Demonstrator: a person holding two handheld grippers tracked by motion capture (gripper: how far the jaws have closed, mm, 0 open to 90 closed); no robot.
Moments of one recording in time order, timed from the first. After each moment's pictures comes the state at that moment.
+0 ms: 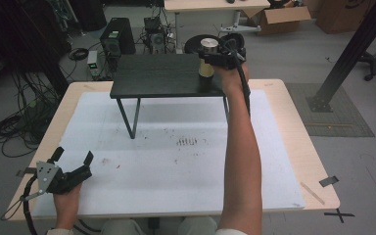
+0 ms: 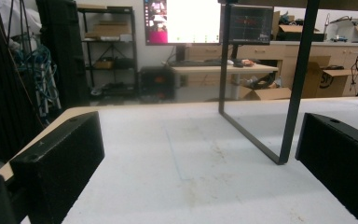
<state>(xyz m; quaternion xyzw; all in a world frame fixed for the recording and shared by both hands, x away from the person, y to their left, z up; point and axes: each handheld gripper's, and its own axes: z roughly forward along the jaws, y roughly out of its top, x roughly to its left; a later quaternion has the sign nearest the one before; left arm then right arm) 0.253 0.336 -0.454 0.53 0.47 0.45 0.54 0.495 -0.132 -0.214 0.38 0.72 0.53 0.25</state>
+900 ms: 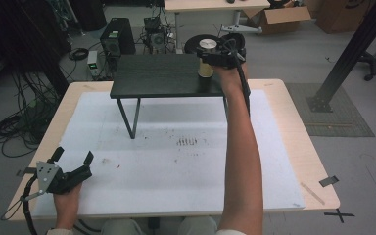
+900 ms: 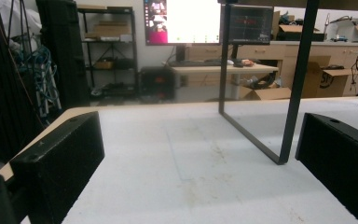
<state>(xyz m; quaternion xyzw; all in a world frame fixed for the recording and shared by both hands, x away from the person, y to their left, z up) 0.252 0.336 -0.454 0.53 0.47 0.45 0.54 0.493 -0.132 -0.213 0.40 0.69 0.54 0.26</state>
